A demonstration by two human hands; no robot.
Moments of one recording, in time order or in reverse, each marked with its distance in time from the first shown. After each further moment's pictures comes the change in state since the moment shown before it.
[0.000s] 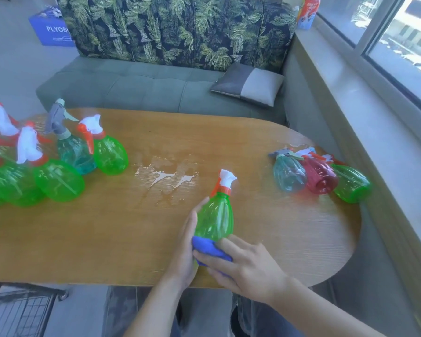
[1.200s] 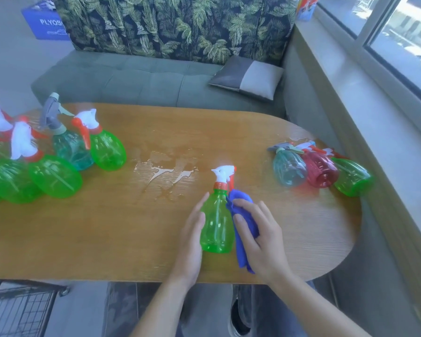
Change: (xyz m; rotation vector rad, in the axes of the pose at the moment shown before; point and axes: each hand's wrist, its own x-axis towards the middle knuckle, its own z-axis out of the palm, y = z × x) left_hand 0.000 -0.016 0.004 0.154 0.004 0.189; right_hand 0.004 0.008 0.000 0.504 0.289 0.771
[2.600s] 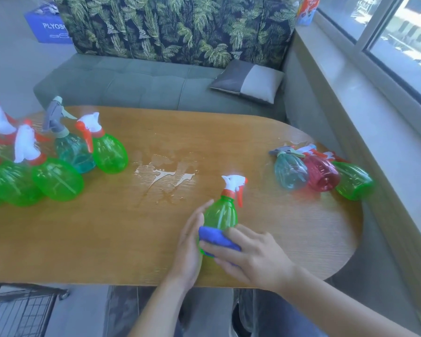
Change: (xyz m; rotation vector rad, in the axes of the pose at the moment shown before) left_hand 0.002 0.007 -0.006 -0.091 0.030 -0.081; right_hand 0.007 -0.002 -0.009 -0.541 -0.299 -0.797
